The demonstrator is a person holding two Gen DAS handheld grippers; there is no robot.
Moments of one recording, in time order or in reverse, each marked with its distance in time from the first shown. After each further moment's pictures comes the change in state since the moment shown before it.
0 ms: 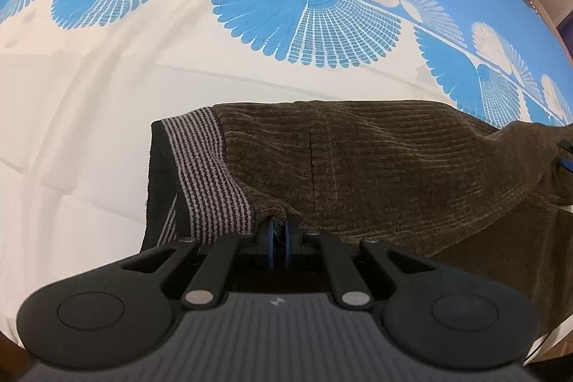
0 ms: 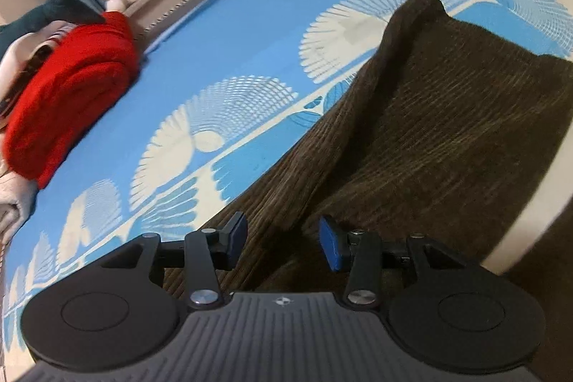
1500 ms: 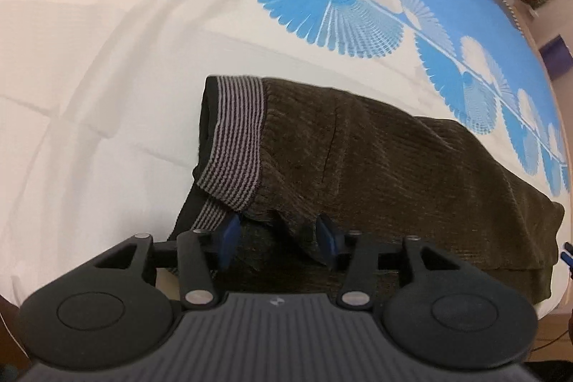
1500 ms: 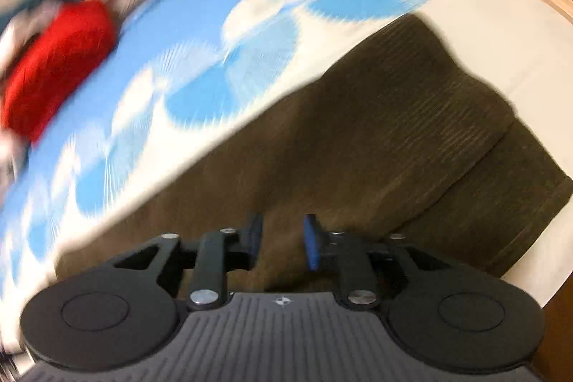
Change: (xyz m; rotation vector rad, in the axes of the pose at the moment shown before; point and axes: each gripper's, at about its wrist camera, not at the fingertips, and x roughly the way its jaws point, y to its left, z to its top) left arm -0.037 0.063 -0.036 -0.093 0.034 -0.117; right arm -0.195 -0.096 -0.054 0.043 0.061 -0.101
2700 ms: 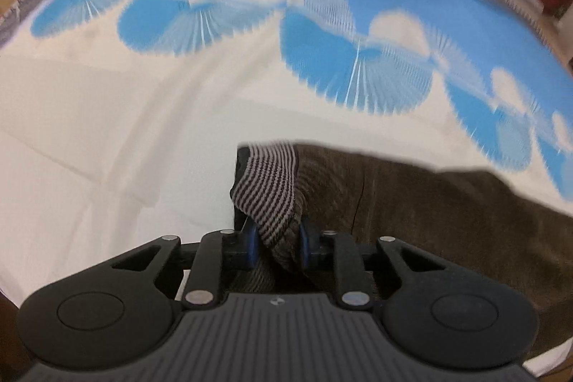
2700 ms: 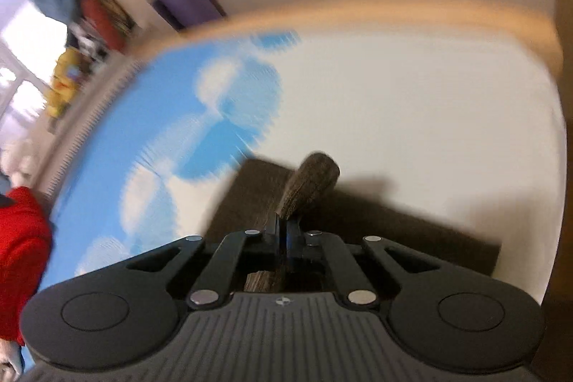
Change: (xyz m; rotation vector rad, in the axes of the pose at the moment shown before) left arm -0.025 -0.015 0.017 0.033 -0.205 0.162; right arm -0.017 -0.094 0.058 0.388 -0.386 -0.131
